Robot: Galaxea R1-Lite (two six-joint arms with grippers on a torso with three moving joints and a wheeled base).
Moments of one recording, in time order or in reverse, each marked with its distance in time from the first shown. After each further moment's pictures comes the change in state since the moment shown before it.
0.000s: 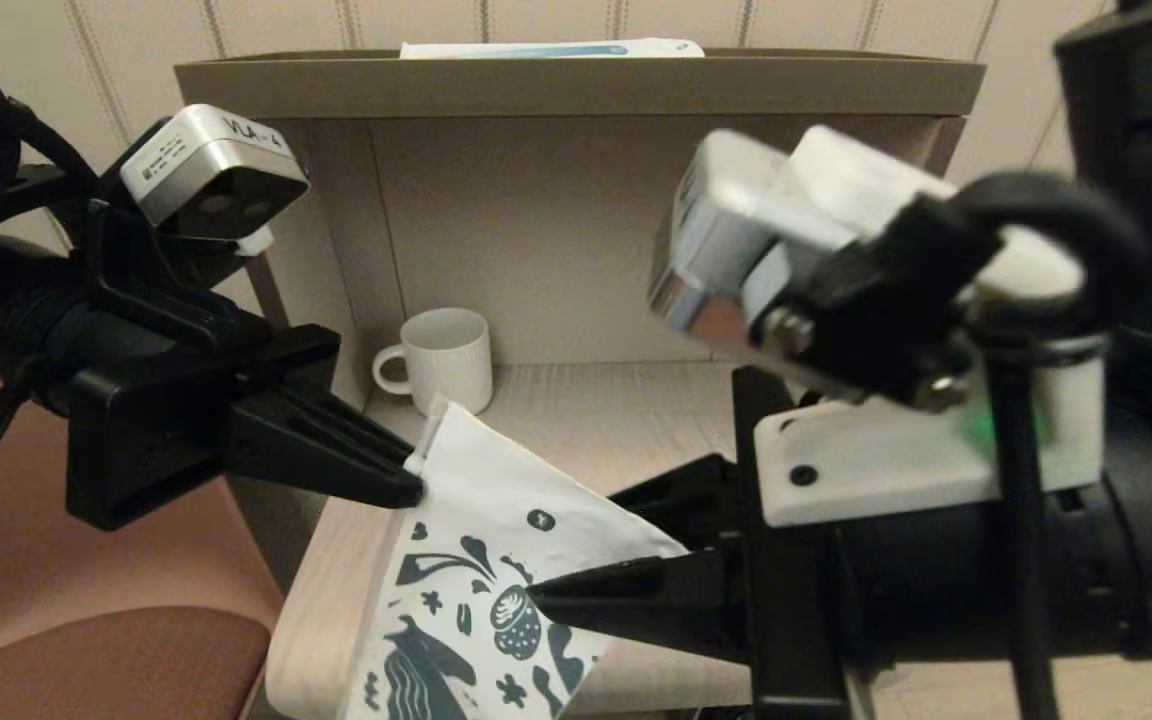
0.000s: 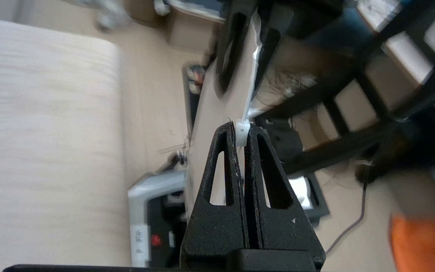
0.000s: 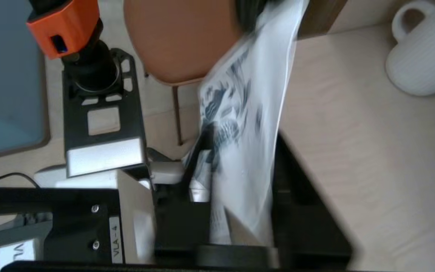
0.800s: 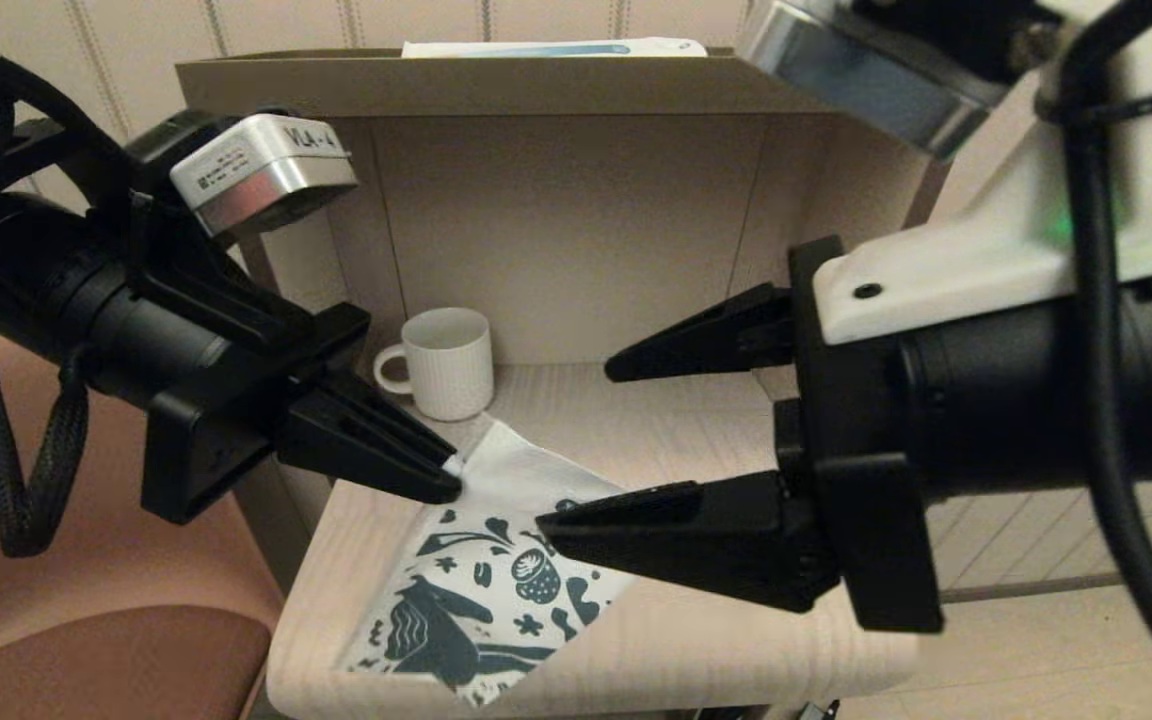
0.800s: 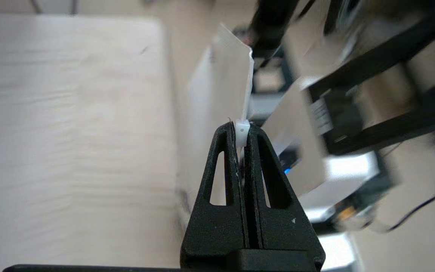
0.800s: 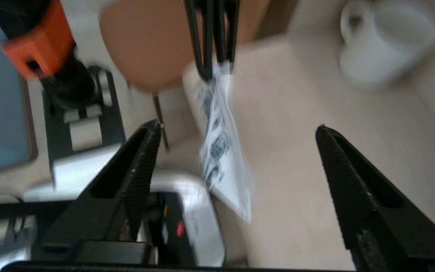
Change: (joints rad) left arm -0.051 0.007 -0.078 -0.095 0.213 0.000; right arm -0.080 0.005 -0.179 0.154 -0.004 0.006
